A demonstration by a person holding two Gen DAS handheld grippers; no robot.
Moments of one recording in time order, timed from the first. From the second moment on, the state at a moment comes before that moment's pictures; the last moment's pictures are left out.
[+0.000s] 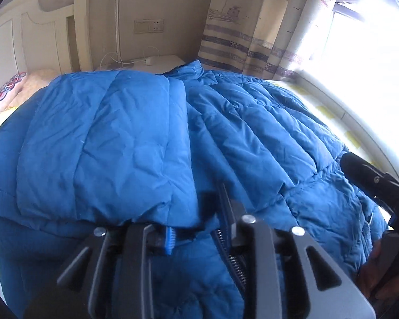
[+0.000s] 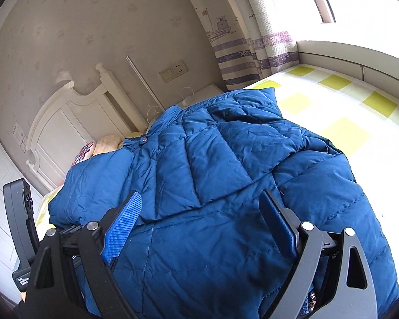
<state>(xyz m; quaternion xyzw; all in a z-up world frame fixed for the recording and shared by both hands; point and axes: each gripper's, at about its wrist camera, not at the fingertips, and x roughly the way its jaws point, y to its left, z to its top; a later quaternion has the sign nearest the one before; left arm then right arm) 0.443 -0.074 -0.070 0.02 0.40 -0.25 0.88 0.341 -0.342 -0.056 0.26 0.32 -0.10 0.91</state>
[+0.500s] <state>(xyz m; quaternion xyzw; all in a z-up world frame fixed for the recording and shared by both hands) 0.413 0.090 -0.050 -0.03 0.39 -0.02 0.92 0.342 -0.340 -0.057 0.26 0.32 -0.09 0.91</state>
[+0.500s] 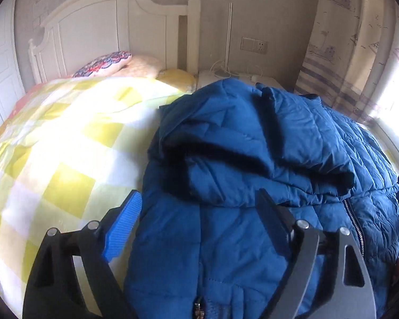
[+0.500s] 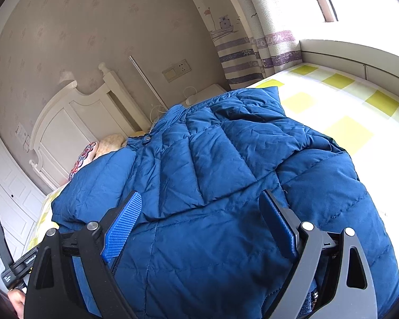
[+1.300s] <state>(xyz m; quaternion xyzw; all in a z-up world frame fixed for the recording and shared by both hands) 0.442 0.112 -0.080 -0.11 0.43 -0.03 0.90 0.461 -0.112 -0.073 -0.24 0.42 0.00 0.87</state>
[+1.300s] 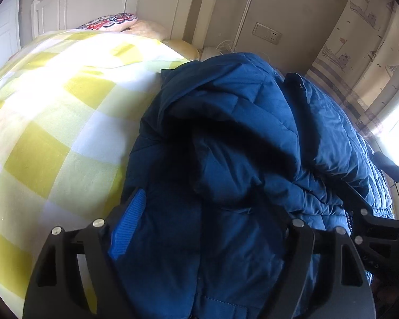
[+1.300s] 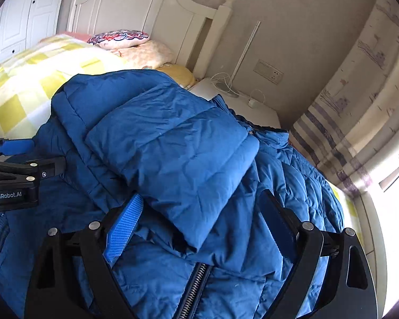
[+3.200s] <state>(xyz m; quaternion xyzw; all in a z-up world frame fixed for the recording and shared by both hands) 0.443 0.118 -0.081 -0.12 0.43 -0.05 0.89 0.332 -0.361 -0.030 0.28 0.34 -0.13 0.89</state>
